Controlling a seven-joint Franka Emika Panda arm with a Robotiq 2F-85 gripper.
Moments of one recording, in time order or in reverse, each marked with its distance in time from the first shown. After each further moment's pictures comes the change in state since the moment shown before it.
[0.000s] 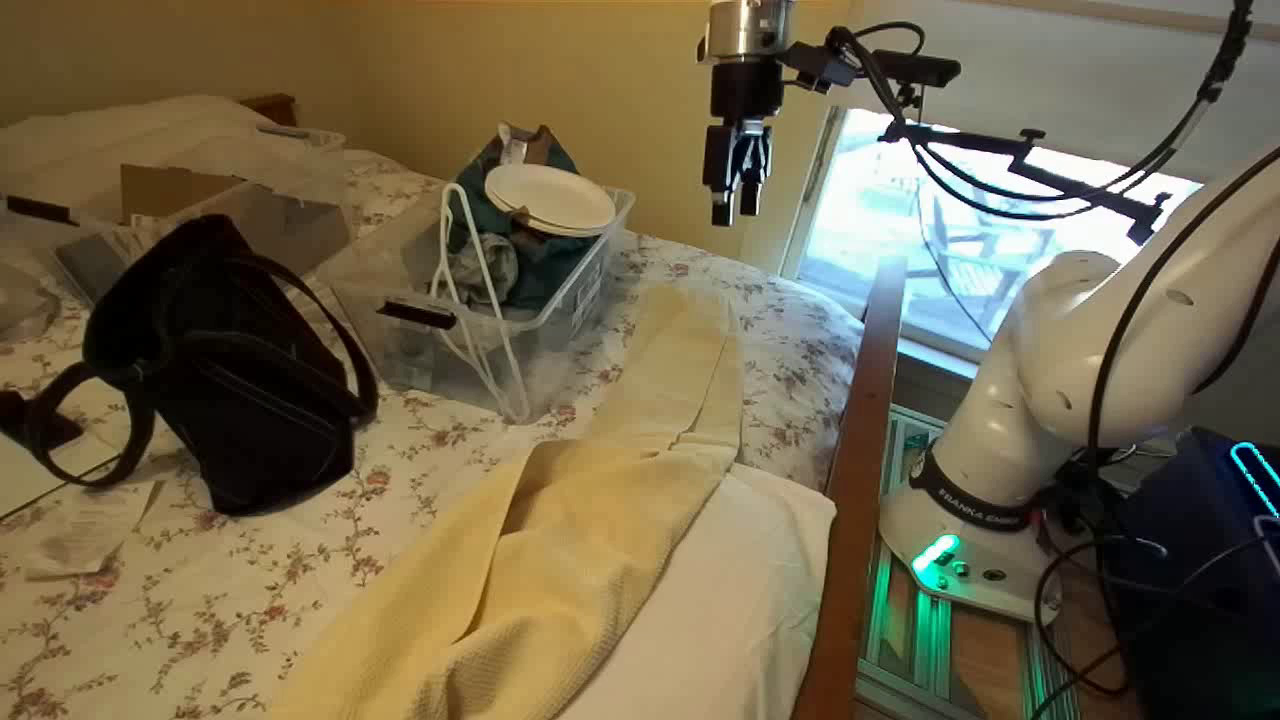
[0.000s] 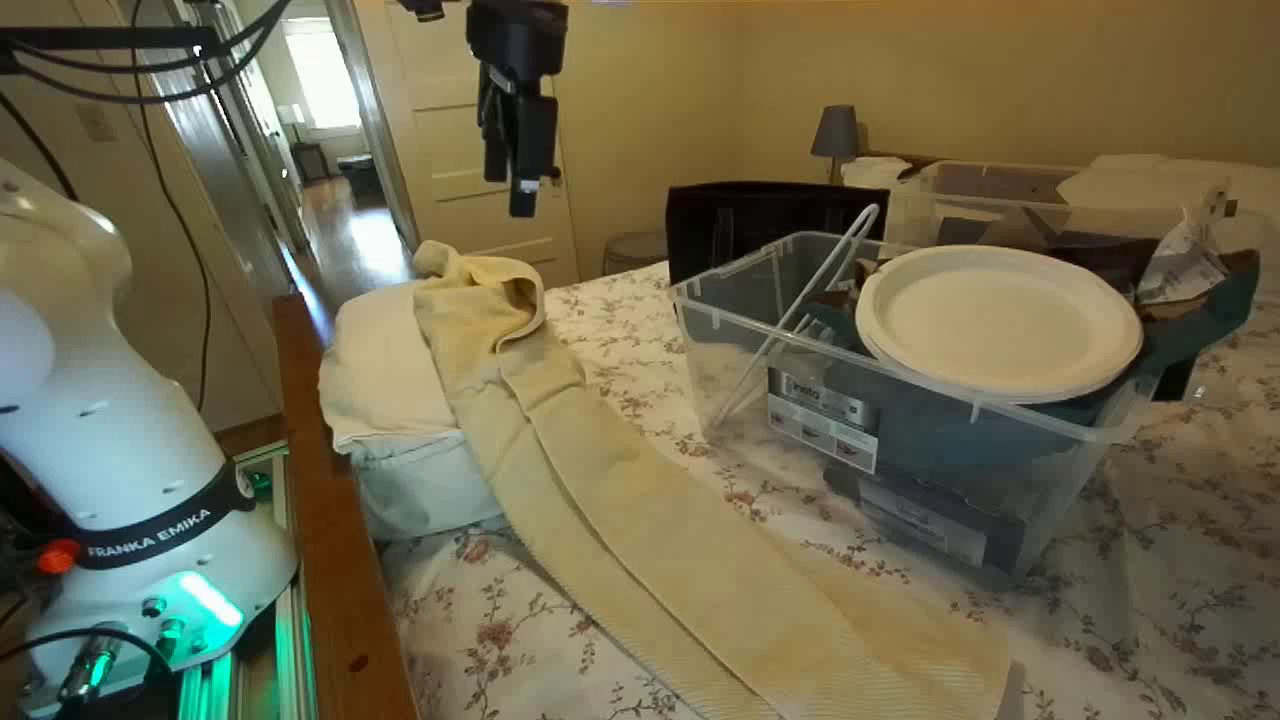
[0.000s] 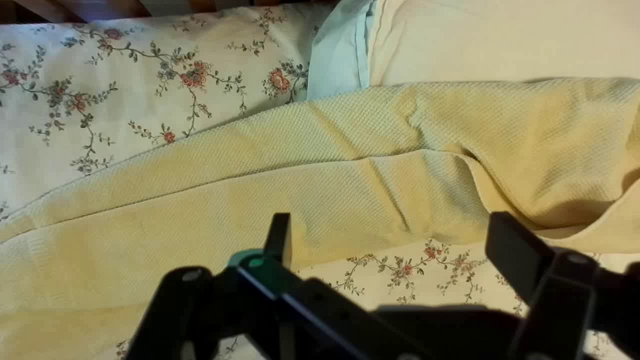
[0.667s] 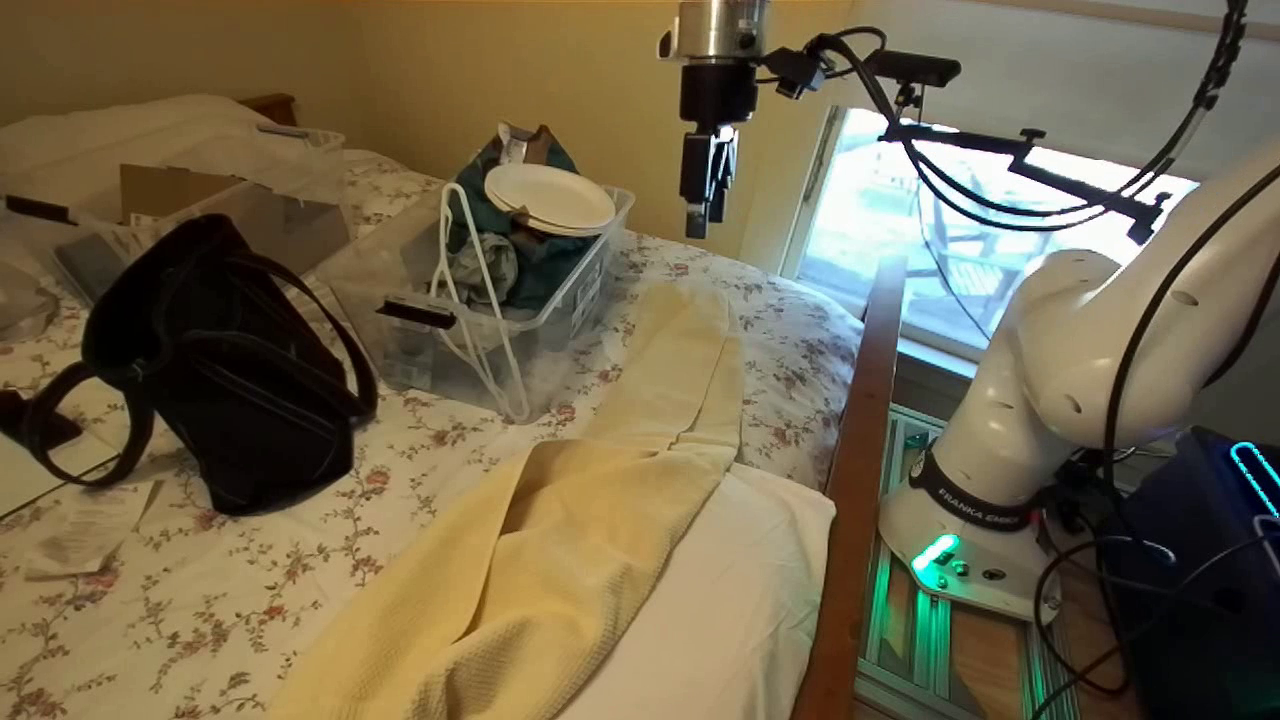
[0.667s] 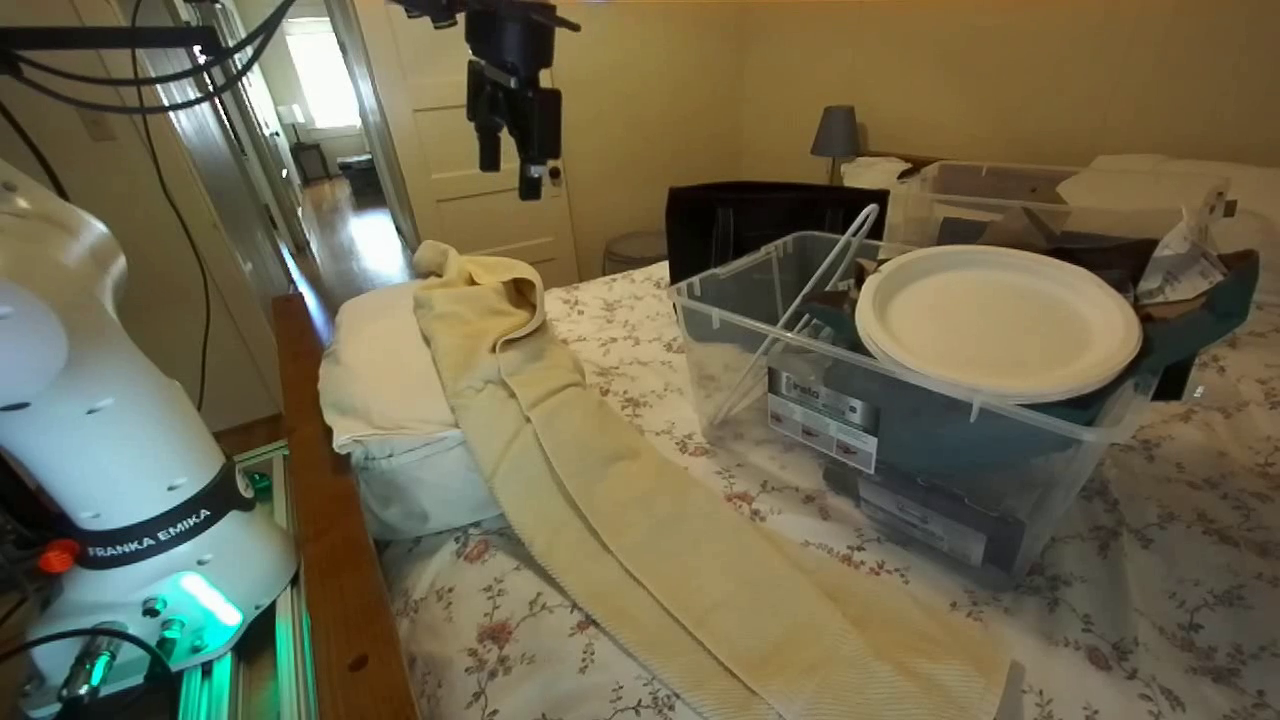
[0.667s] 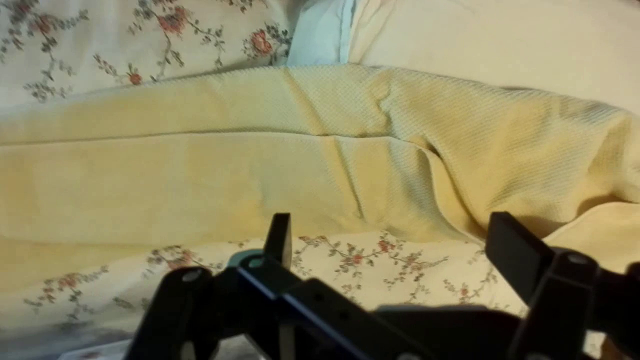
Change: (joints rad) arm 0.060 0.007 0.079 0.000 0.034 0.065 -0.079
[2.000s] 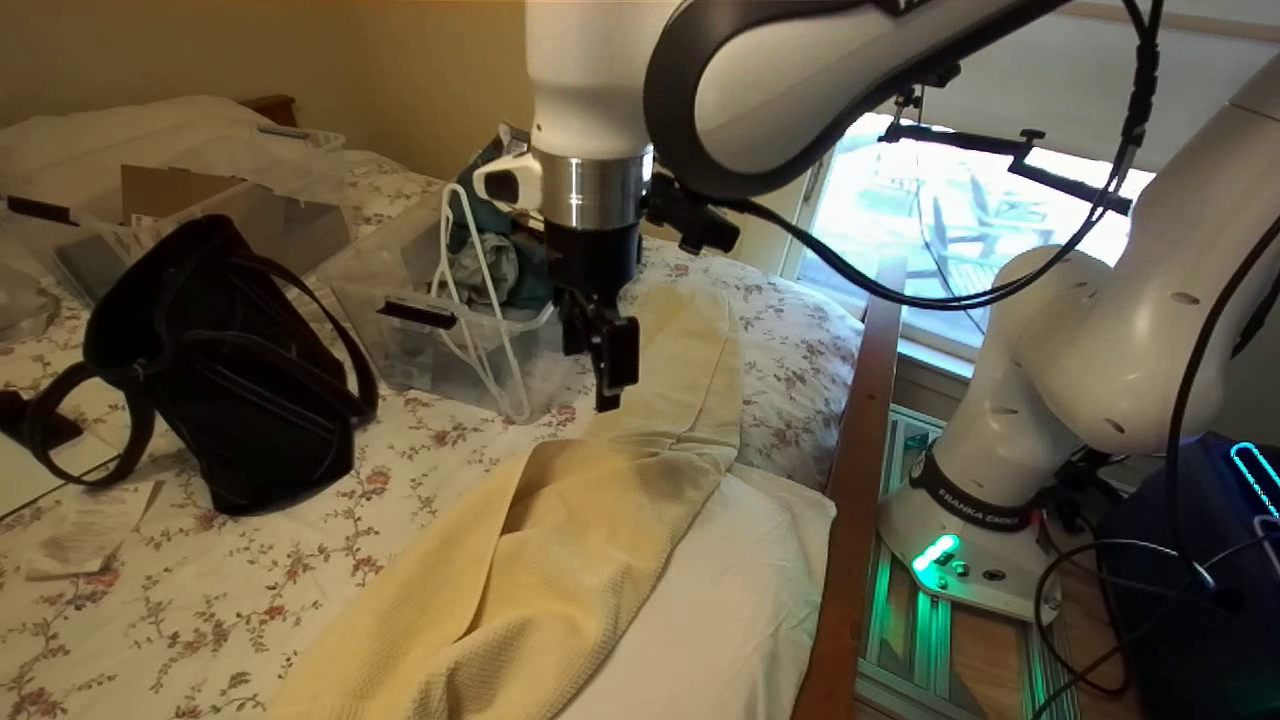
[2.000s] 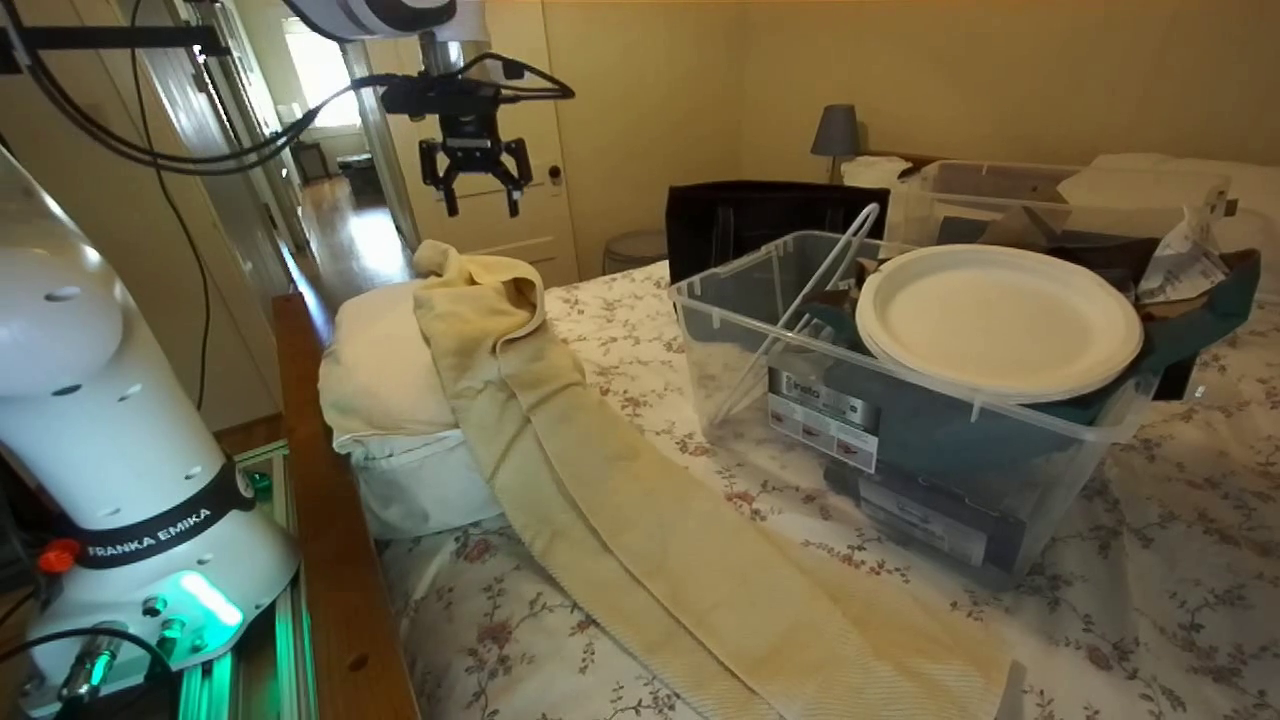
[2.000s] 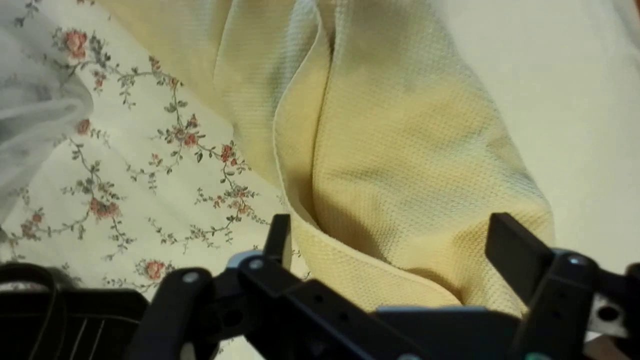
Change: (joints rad) arm 0.247 0.205 0.289 -0.031 -0.038 0.388 -0.296
